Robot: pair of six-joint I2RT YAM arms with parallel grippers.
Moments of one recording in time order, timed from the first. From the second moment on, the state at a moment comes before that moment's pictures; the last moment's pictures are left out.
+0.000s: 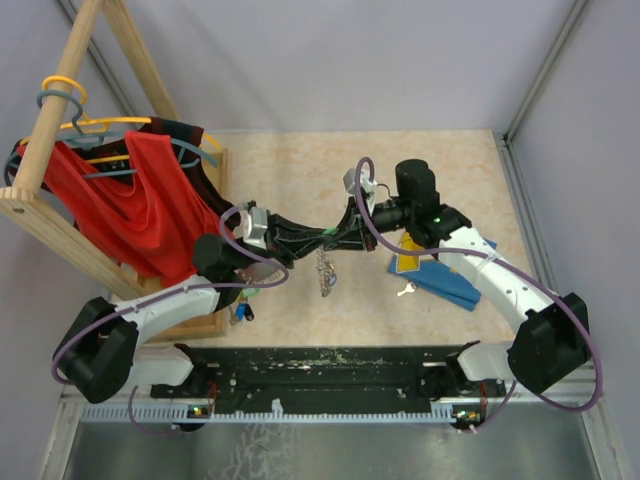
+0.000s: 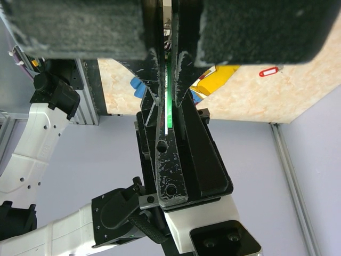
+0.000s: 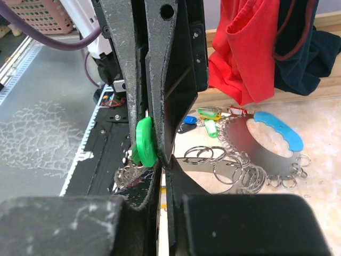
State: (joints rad) left arm -0.68 1.27 0.58 1.24 0.70 -0.32; right arm 0.51 1.31 1.08 -0.14 -1.21 -0.20
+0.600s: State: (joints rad) left arm -0.68 1.19 0.46 1.28 0.62 -0.29; right arm 0.45 1.31 0.93 0.30 -1.34 0.19
